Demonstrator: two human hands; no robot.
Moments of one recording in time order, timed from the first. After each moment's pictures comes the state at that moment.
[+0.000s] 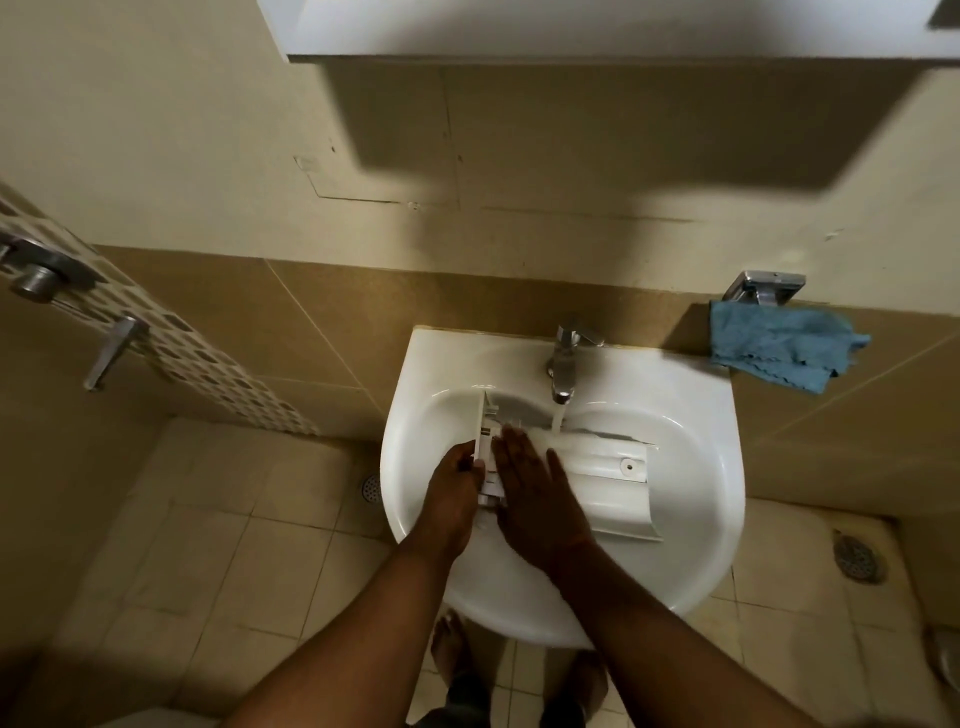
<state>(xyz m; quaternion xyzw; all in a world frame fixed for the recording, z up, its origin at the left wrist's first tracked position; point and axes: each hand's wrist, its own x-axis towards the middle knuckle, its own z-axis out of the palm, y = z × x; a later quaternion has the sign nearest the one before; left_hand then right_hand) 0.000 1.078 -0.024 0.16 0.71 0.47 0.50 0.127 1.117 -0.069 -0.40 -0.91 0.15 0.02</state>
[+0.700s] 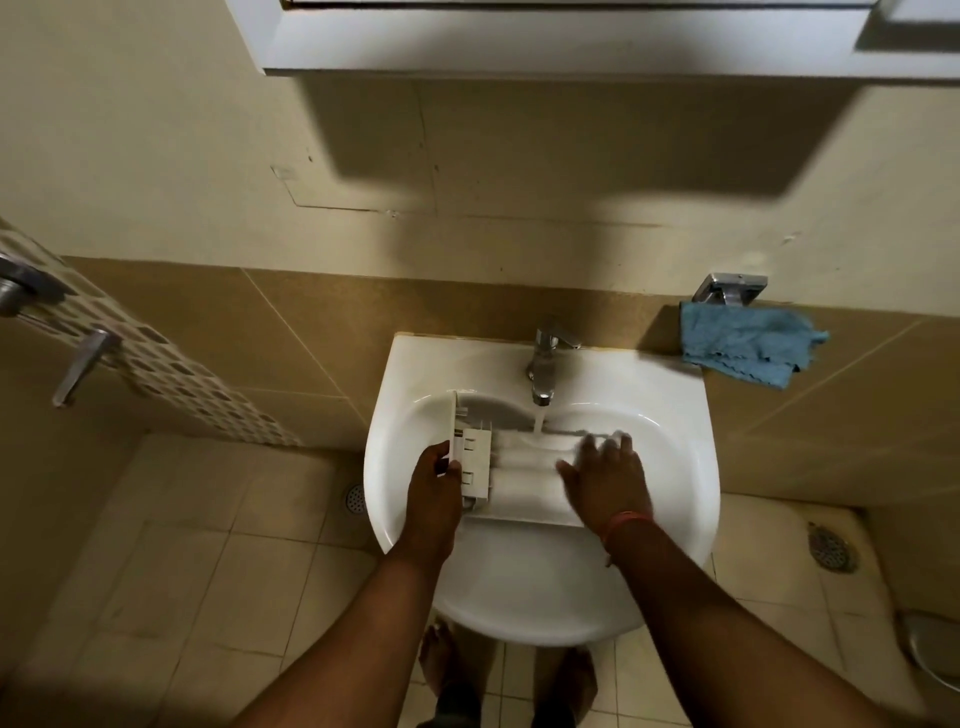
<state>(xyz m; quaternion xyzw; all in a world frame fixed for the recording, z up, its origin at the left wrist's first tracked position) 0.002 1.078 -0.027 0.15 0.74 0.49 0.44 0.196 1.177 -0.059 -0.61 -0.78 0.14 -0.07</state>
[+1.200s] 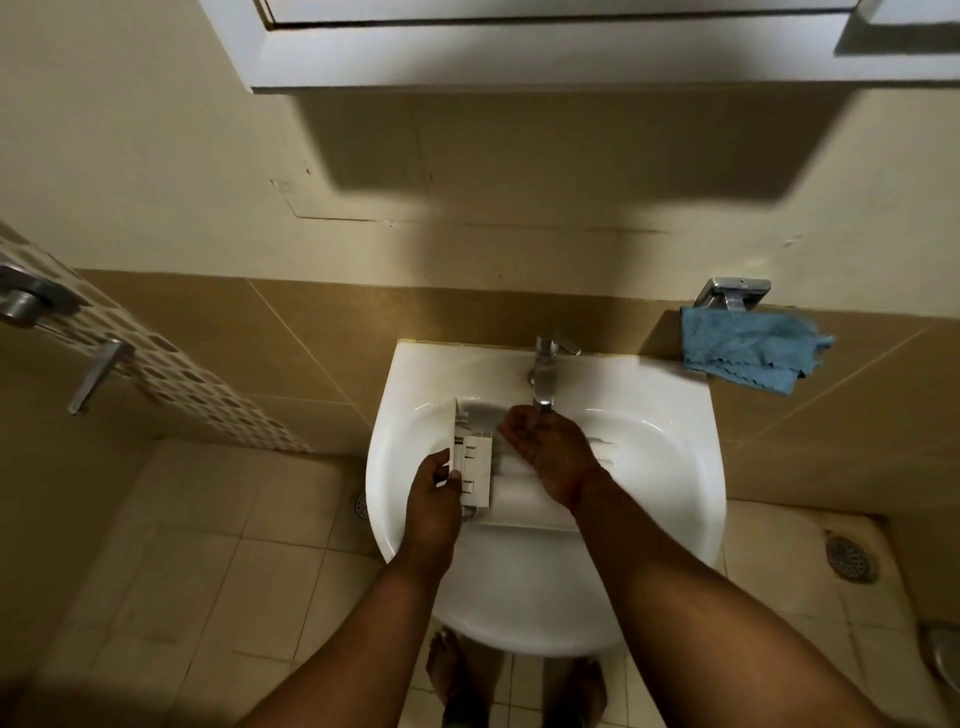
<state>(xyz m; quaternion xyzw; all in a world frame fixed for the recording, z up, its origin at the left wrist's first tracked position) 0.005 1.075 -0.034 0.14 0.73 0.51 0.43 0.127 1.195 -0.011 -0.54 -0.41 0.69 0.25</state>
